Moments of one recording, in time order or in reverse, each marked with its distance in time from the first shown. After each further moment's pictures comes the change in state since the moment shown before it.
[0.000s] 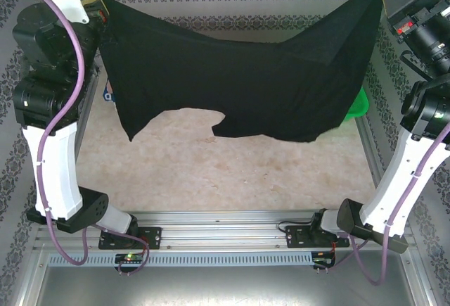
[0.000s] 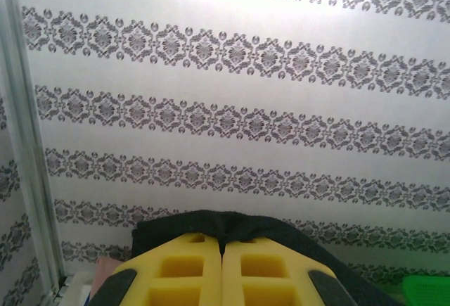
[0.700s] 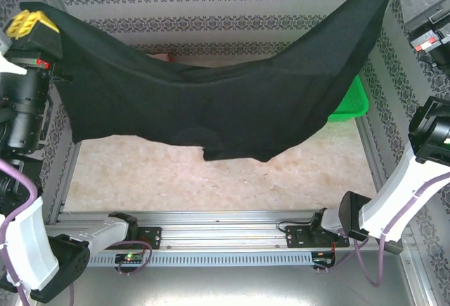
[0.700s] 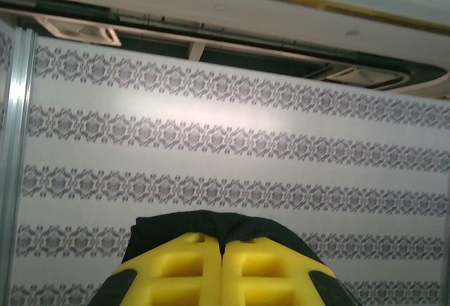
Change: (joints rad) left arm 0.000 -0.409 -0.335 0.377 0.160 0.068; right arm -0.002 0.079 0.390 0.154 -0.049 0.144
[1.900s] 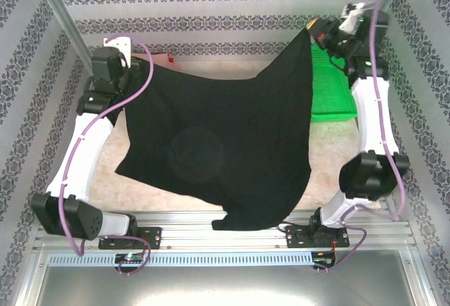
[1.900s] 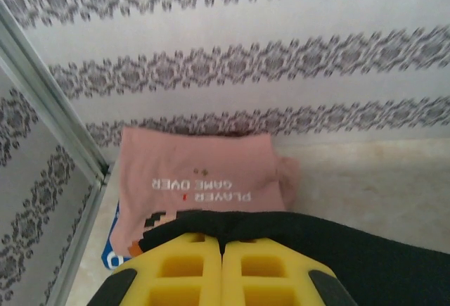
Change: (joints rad) left arm 0.142 0.287 -0.673 0.116 -0.096 0.098; right arm 0.300 0.280 -0.763 -0.186 0.279 -0.518
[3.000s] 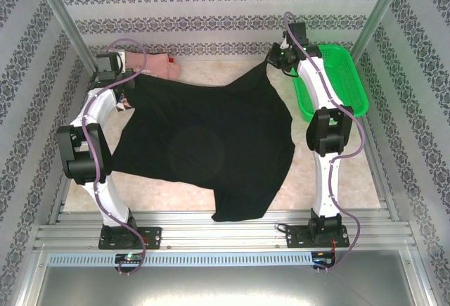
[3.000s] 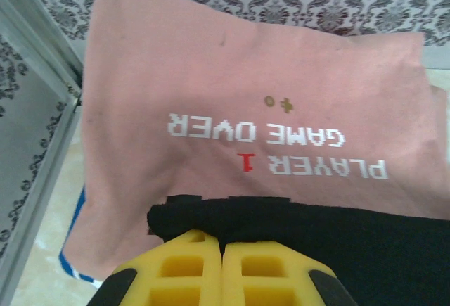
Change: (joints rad) left arm 0.231 0.494 0.063 0.185 0.175 -0.005; right arm 0.227 0.587 0.454 -0.408 0.424 -0.229
